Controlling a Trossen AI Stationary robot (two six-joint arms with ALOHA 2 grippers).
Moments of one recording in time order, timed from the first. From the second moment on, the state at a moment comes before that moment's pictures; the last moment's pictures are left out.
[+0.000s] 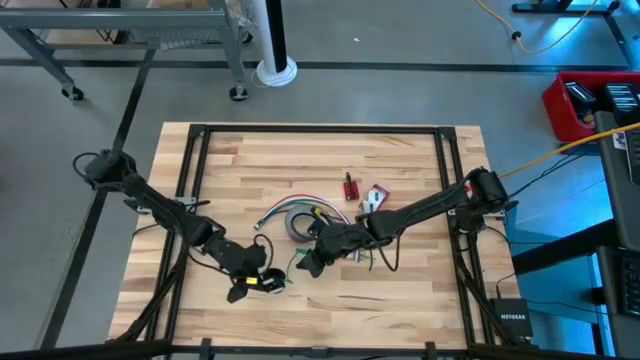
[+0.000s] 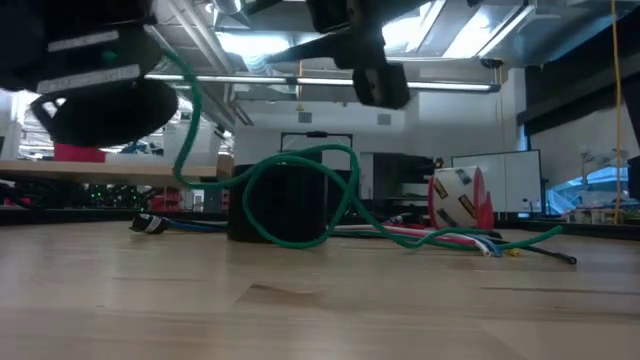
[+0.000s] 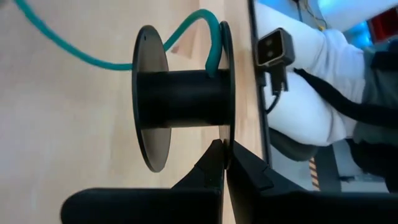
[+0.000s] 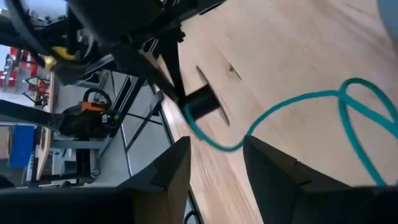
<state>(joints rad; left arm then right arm) -0.55 1.33 0.60 0.07 0.09 -0.77 0.27 1.84 1.26 0.04 -0.06 1.13</state>
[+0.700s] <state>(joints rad) -0.43 1.46 0.80 -0.01 0.23 -0.46 0.29 1.87 1.26 0.11 -0.14 1.10</state>
